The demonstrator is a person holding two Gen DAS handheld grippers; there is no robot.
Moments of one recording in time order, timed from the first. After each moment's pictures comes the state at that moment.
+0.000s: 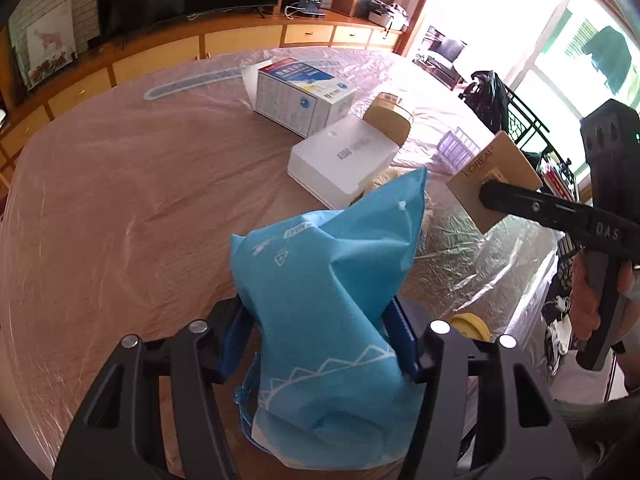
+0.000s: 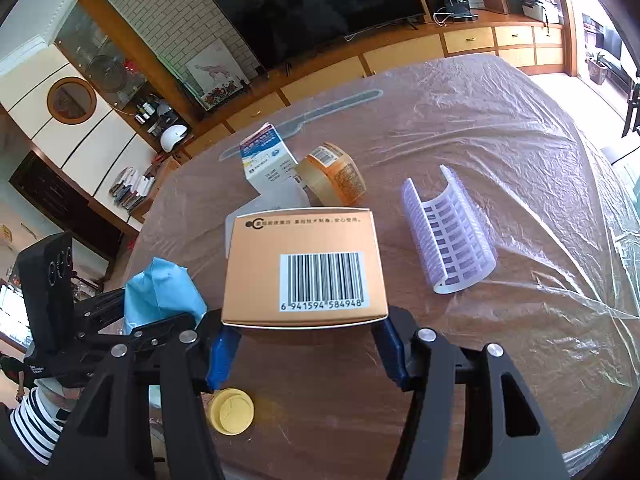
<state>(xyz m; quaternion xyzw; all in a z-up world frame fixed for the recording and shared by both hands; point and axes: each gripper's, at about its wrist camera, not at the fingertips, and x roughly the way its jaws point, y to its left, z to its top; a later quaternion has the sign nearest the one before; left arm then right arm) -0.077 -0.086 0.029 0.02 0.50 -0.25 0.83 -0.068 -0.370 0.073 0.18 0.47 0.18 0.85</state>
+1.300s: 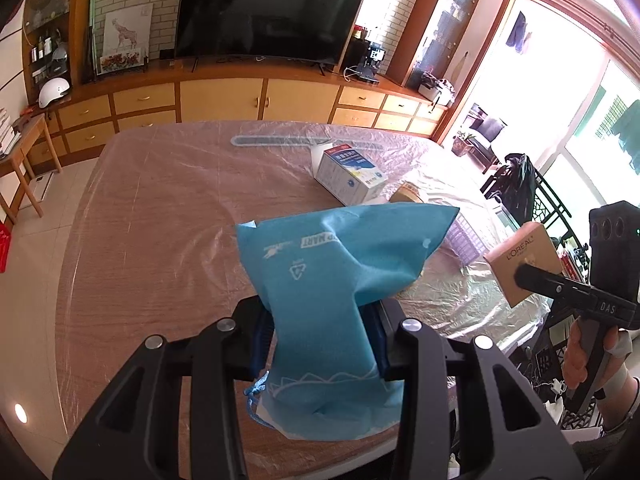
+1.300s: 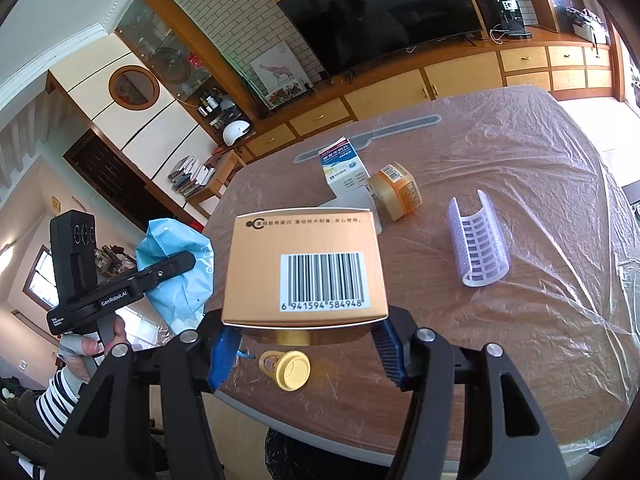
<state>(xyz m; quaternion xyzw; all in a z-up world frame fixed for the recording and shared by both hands) -0.124 -0.051 0.091 -0.06 0.43 -0.16 0.89 -0.110 -0.383 0.119 0.17 0.44 0.28 0.84</state>
